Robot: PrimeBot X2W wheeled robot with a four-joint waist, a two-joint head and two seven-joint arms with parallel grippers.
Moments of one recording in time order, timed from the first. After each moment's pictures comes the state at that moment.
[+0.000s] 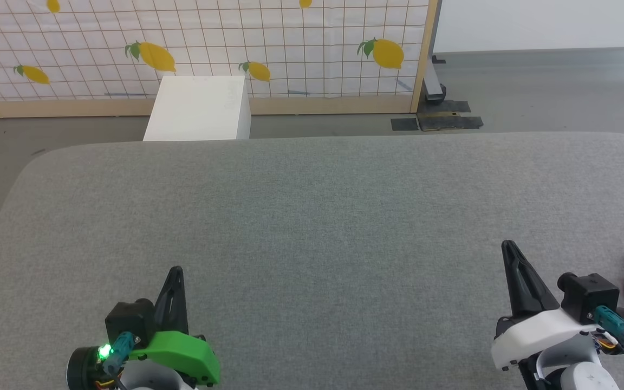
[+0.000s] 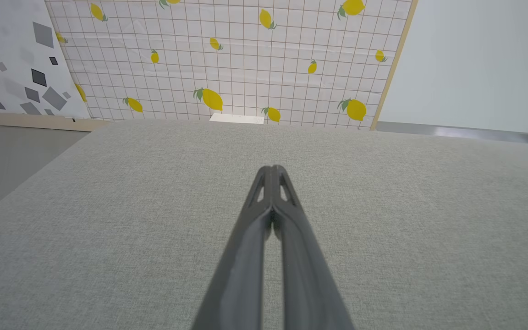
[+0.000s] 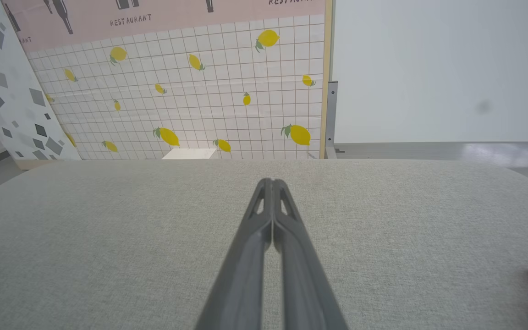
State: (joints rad) left arm -0.01 0.10 -0.11 0.16 -0.21 0.07 -0.18; right arm -0.04 -0.05 -0.02 0.18 0.12 0.13 -0.15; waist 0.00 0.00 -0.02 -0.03
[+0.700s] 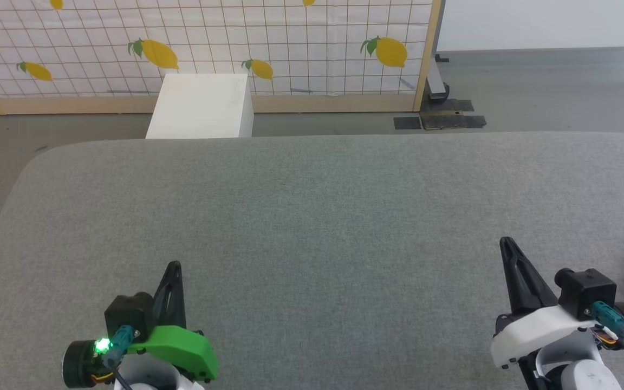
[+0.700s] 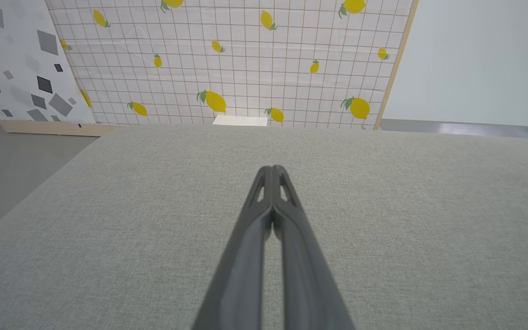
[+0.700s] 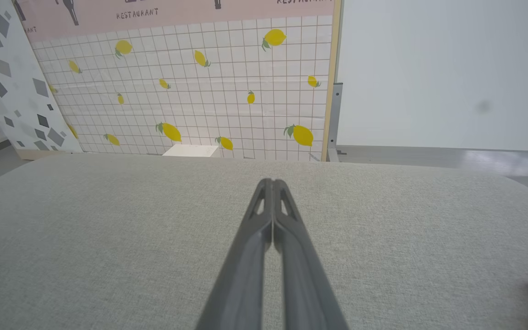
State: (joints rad) left arm -0.01 0.09 -0.08 0.12 -0.16 0.05 -0.13; right arm -0.04 -0.05 -0.02 0.14 0.10 0.13 -0.11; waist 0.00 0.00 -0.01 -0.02
